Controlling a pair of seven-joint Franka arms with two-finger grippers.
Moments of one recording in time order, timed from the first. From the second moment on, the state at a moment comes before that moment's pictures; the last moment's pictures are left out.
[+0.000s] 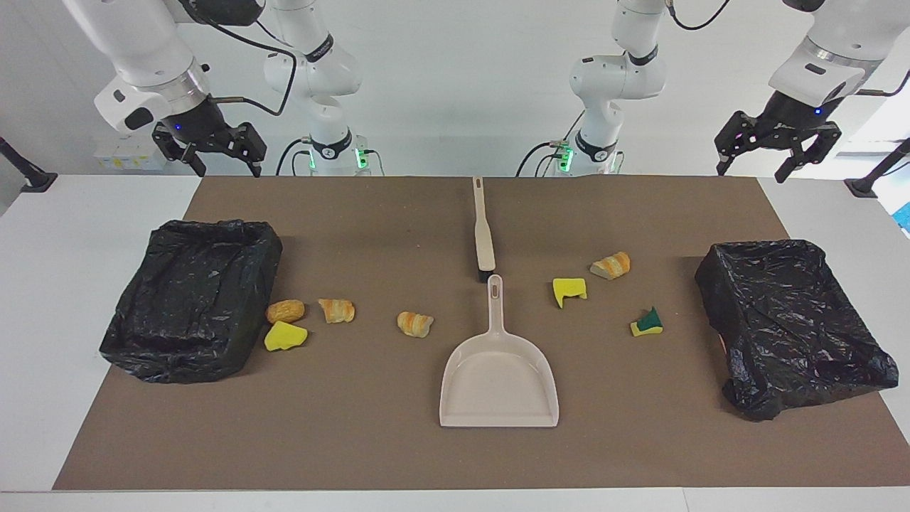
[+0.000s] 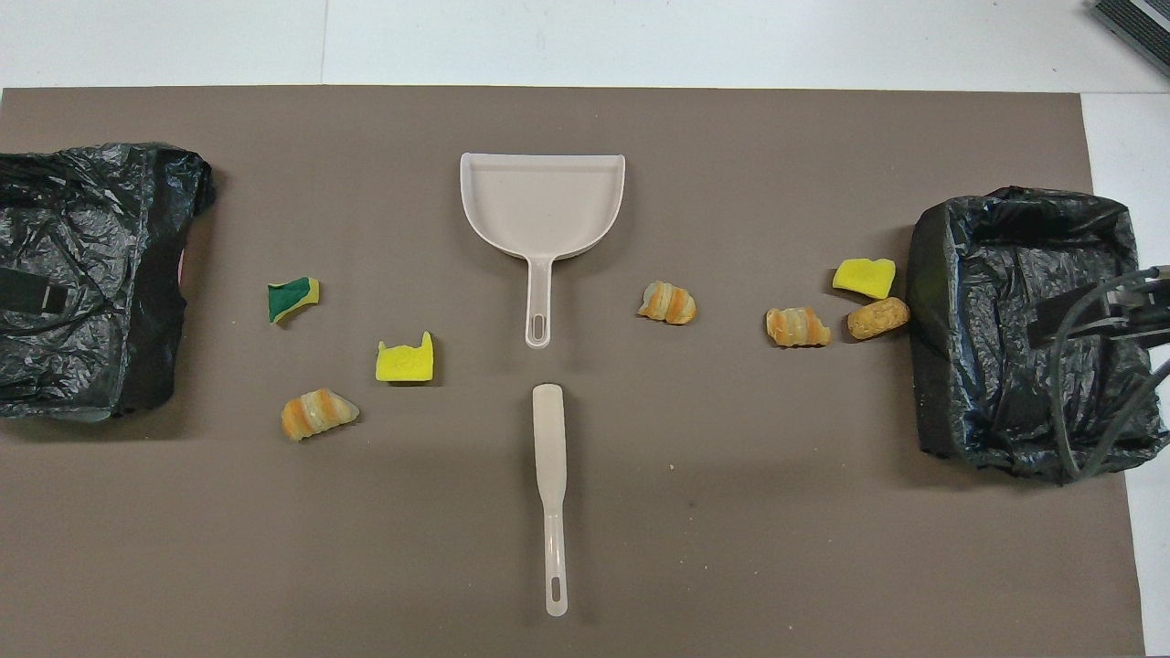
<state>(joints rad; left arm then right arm) -0.08 -0.01 0.08 -1.45 -0.03 1.49 0.22 -0.06 0.02 0.03 -1.48 -0.01 1.38 0.00</state>
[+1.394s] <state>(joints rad) -0.30 -0.08 0.01 -1.61 -0.03 1.55 0.01 0.00 0.06 0.13 -1.43 0.00 1.38 0.14</state>
